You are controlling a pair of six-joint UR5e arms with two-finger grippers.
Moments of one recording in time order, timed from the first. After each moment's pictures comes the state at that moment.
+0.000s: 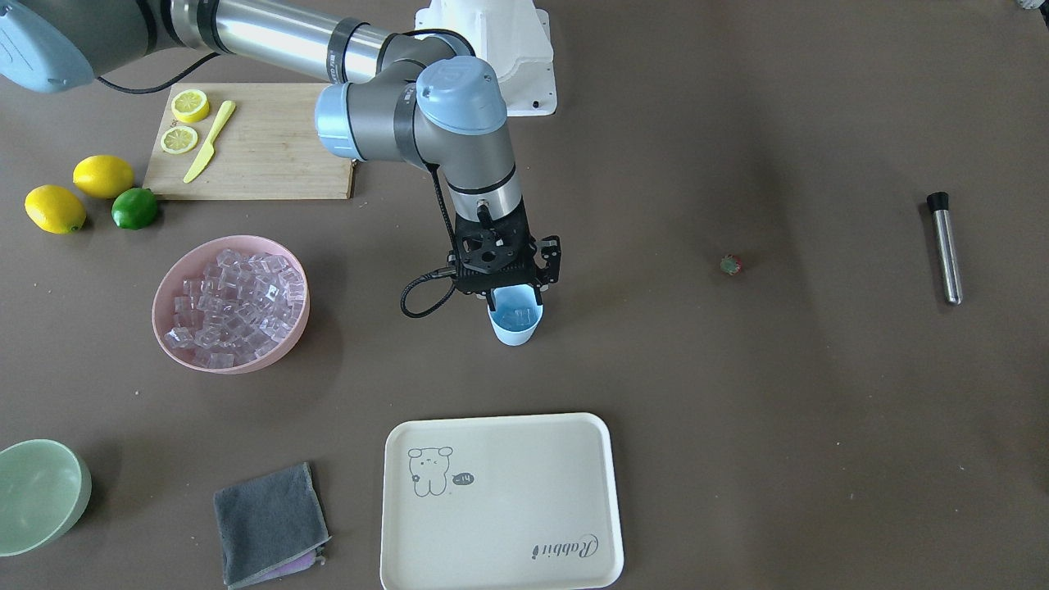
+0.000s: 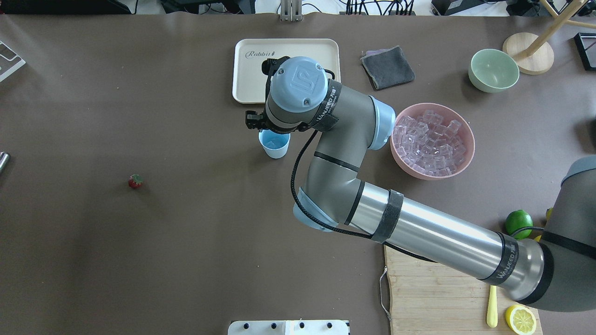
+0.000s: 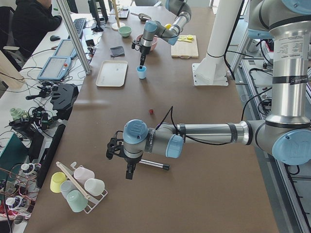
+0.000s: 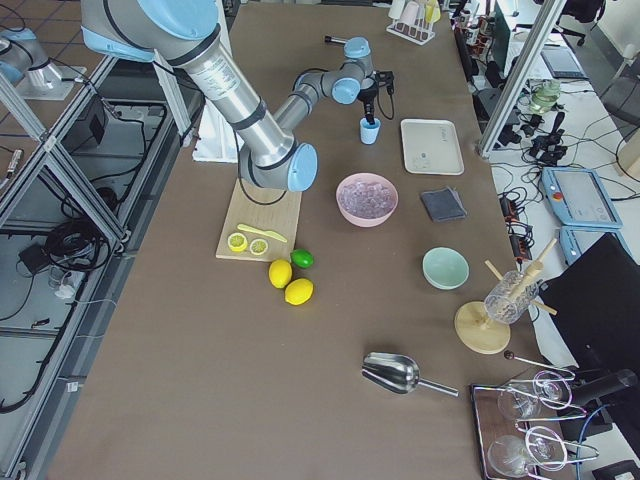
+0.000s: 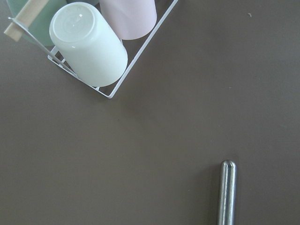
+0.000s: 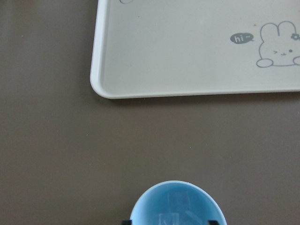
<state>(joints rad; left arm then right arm) -1.59 -1.51 -1.61 -1.83 -2.33 -0.06 0.57 -0.67 1.40 -1.34 1.78 1.22</state>
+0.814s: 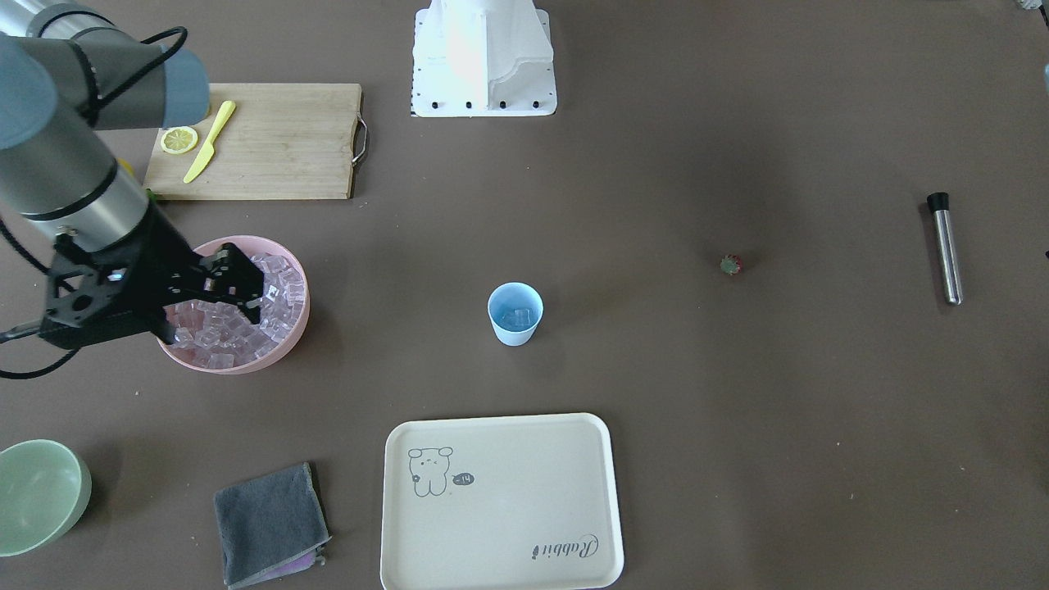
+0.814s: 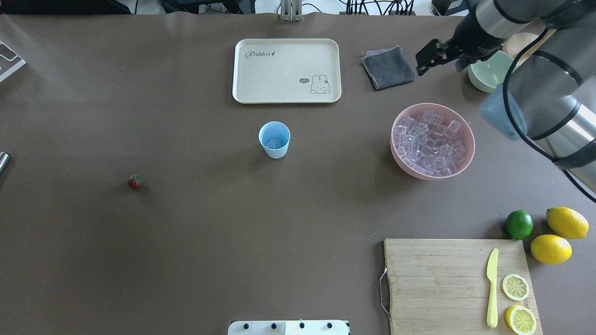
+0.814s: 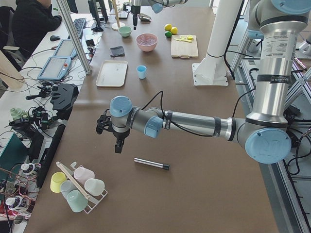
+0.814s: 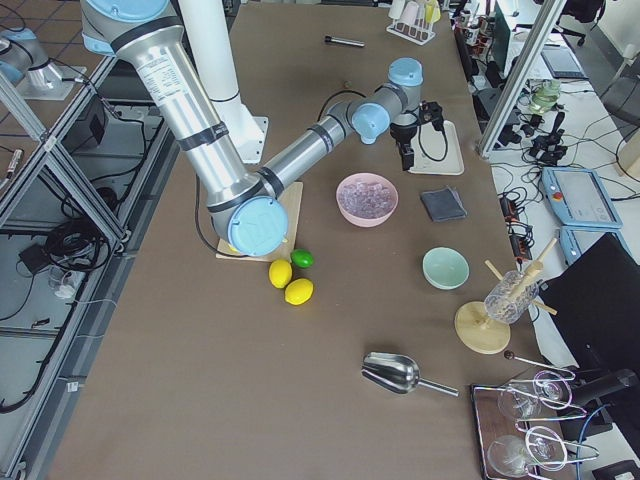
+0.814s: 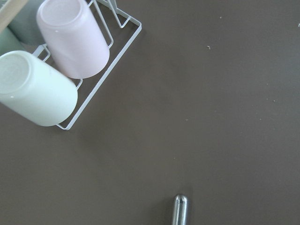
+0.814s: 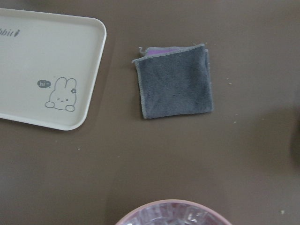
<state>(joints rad) -1.42 -1.67 -1.61 -1.84 -2.34 -0.32 1.10 -1.10 1.73 -1.51 2.22 0.60</state>
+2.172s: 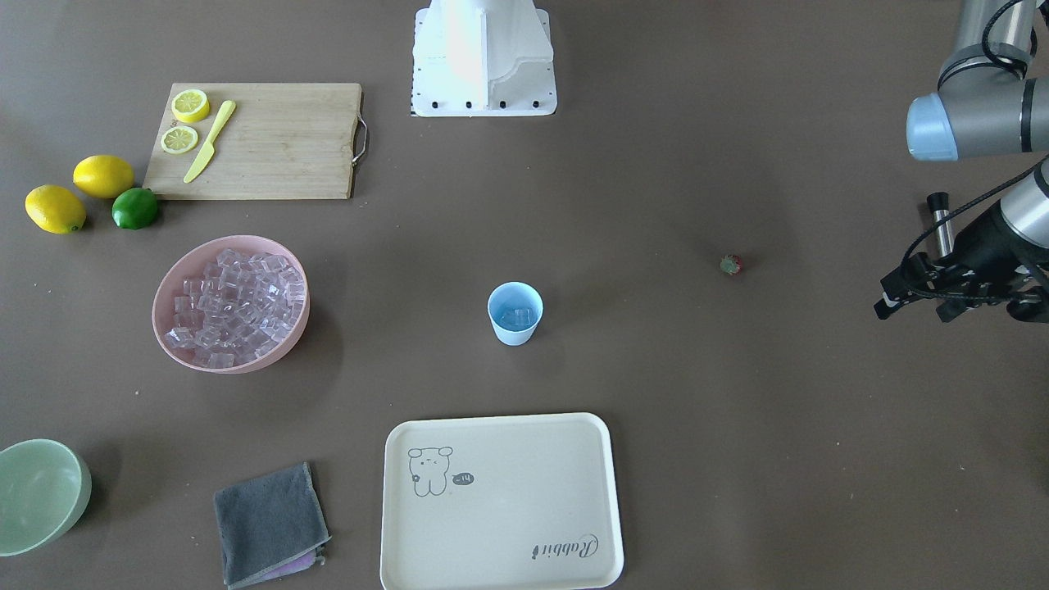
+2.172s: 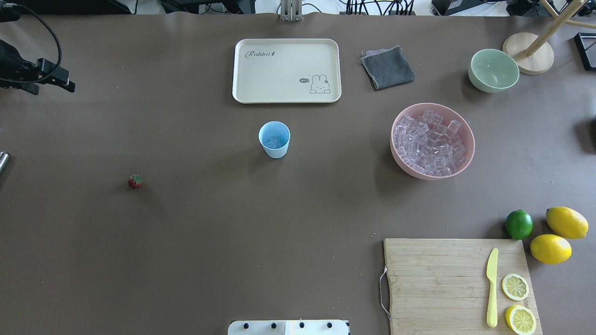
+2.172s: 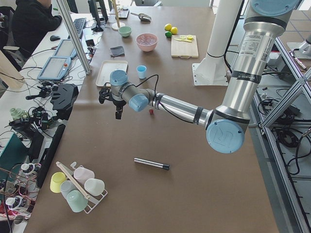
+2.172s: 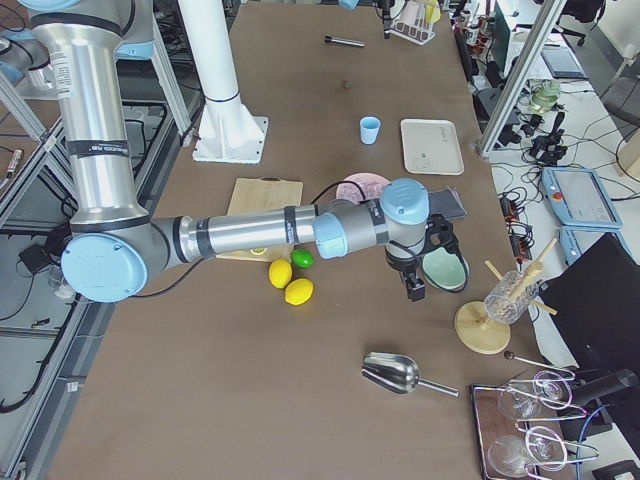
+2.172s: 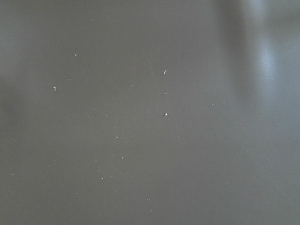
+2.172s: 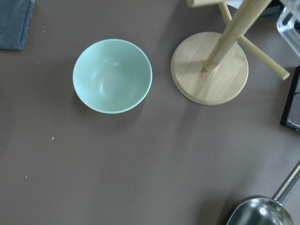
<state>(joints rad) -1.16 -1.81 -1.61 -1.98 -2.28 -0.74 1.54 -1.51 1.65 -1.39 2.38 -0.11</state>
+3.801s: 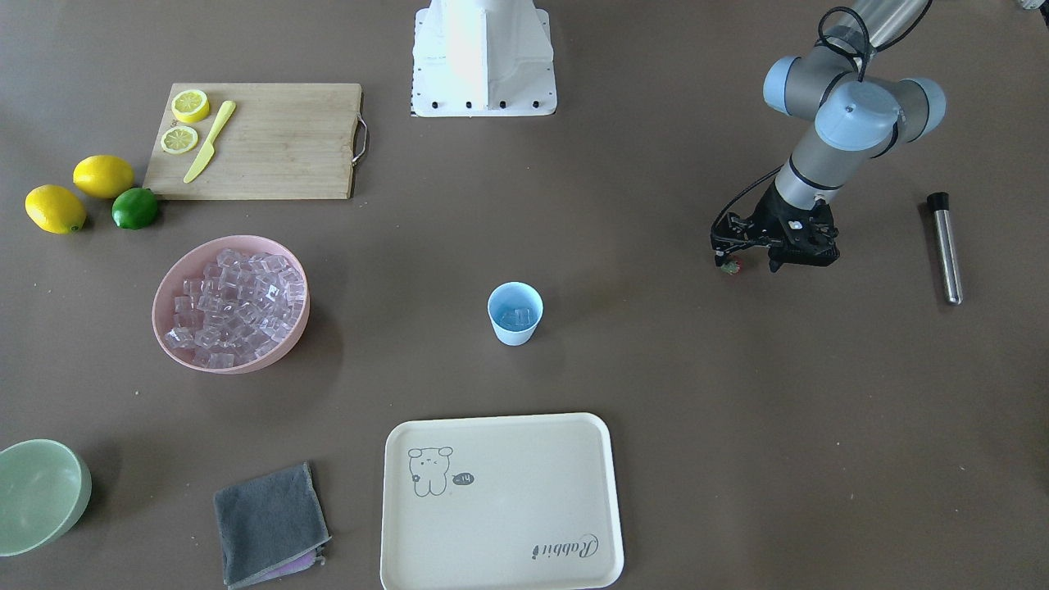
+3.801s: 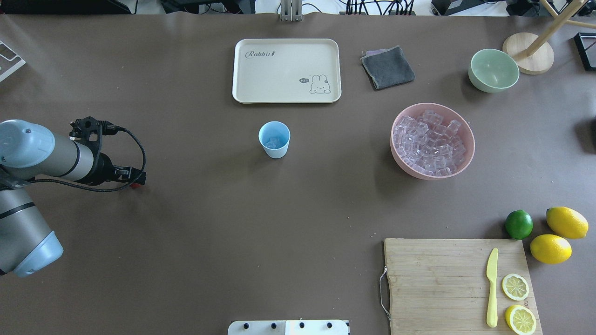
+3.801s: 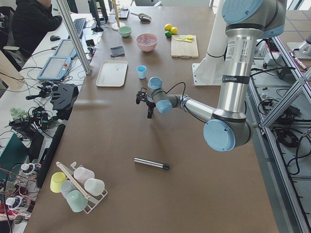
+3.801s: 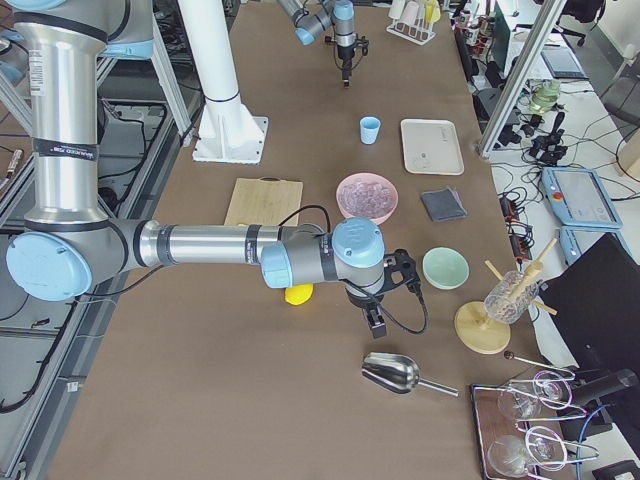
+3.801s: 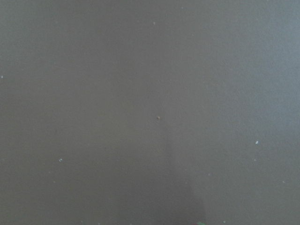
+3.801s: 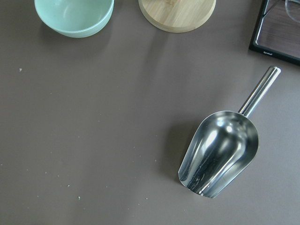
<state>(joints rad) -0.70 -1.67 -1.70 -2.16 -1.96 -1.00 1.61 -1.63 1.68 -1.40 2.38 -0.20</state>
